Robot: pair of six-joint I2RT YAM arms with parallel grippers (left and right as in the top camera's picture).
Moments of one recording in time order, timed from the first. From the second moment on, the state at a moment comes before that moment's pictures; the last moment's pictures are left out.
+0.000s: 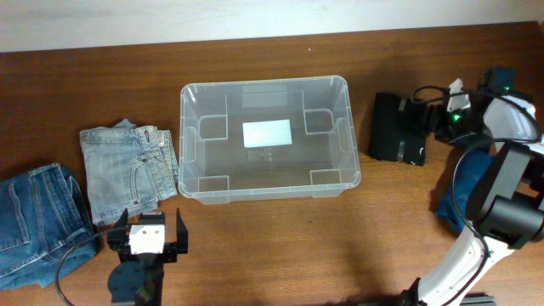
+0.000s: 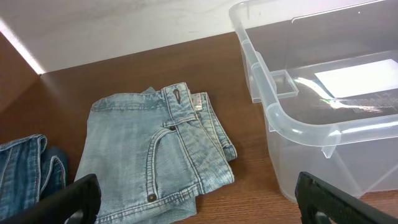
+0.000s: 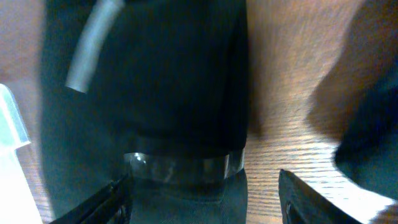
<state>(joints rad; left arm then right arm) 0.00 0.02 0.12 -0.38 -0.07 0.19 -0.45 2.10 1.54 -0.84 -0.41 -0.10</state>
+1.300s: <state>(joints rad) 0.00 0.02 0.12 -0.38 -0.07 0.19 -0.45 2.13 1.67 -1.08 -0.46 0.07</state>
